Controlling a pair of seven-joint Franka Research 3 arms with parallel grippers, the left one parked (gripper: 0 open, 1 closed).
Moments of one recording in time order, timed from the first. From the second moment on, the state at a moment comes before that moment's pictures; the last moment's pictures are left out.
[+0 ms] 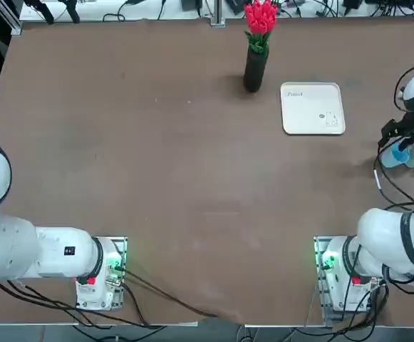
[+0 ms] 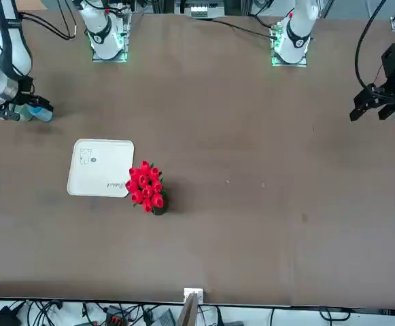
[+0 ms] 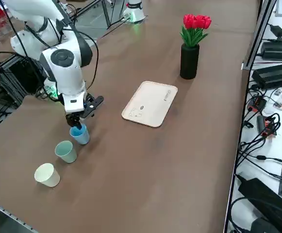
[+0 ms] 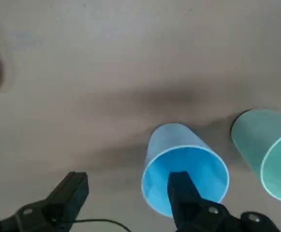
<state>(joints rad) -0.50 0.03 -0.06 -2.51 -0.11 2.39 -0.29</state>
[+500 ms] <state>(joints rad) -0.54 0.07 -0.06 -2.56 -0.11 2.50 -0.32</state>
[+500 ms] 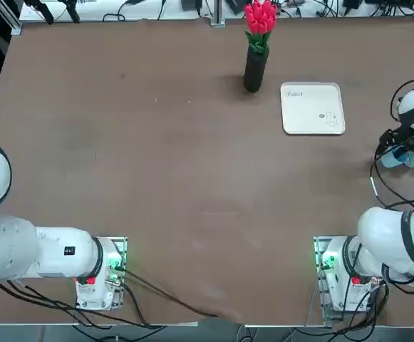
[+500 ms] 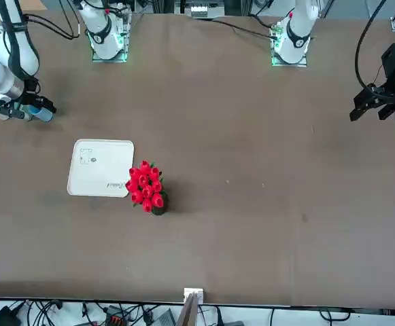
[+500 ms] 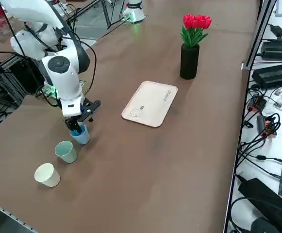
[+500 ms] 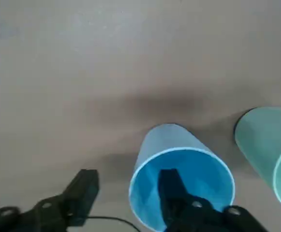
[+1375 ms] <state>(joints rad) -0.54 0.04 -0.03 -2.53 -0.11 2.45 -0.31</state>
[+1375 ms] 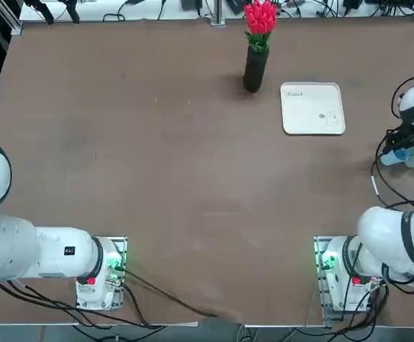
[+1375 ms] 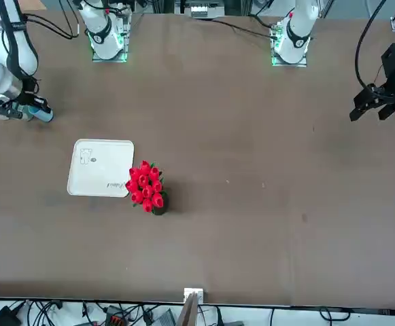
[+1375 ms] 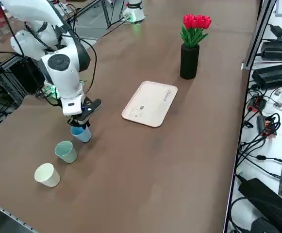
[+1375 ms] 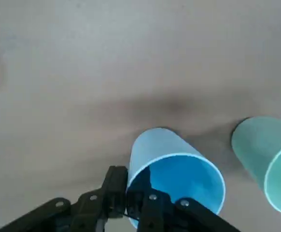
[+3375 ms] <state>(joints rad) 0.27 0.38 0.01 -1.93 0.04 2.19 0.34</state>
